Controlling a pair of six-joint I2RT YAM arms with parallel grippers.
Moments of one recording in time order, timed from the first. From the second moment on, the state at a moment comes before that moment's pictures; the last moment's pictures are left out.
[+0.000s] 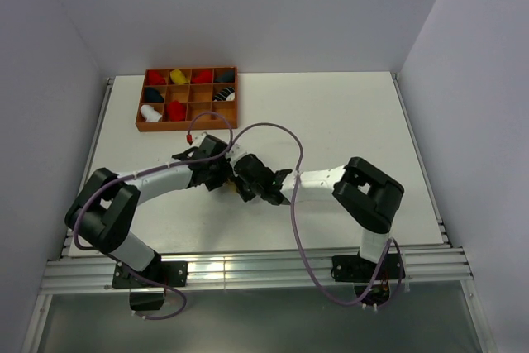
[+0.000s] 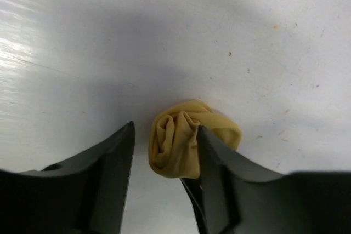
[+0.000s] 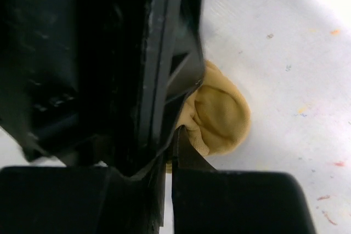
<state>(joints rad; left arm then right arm) -0.61 1.56 0.82 -0.25 -0.12 -1.04 1.01 1.81 0.95 0.10 0.16 0.24</state>
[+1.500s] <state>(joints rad) -0.62 1.35 0.50 0.03 -0.08 -1.19 0.64 2.07 1.04 0.16 -0.90 0.75</state>
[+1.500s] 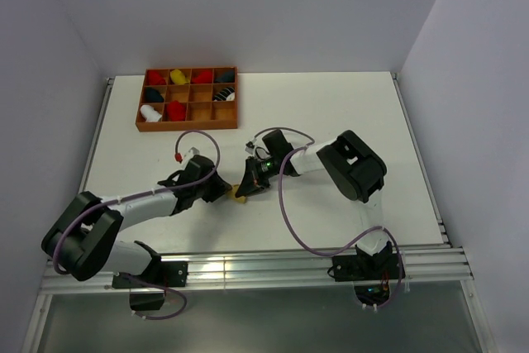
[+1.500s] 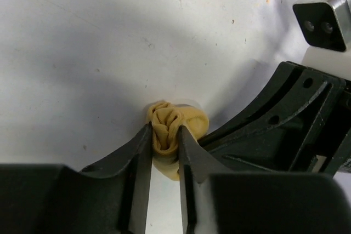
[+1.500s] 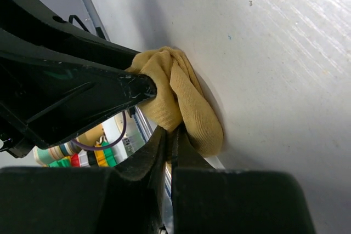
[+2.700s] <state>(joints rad) -0.64 1.59 0.84 -0.26 -0.04 -0.98 1.12 1.59 0.72 0.29 0.27 0.11</state>
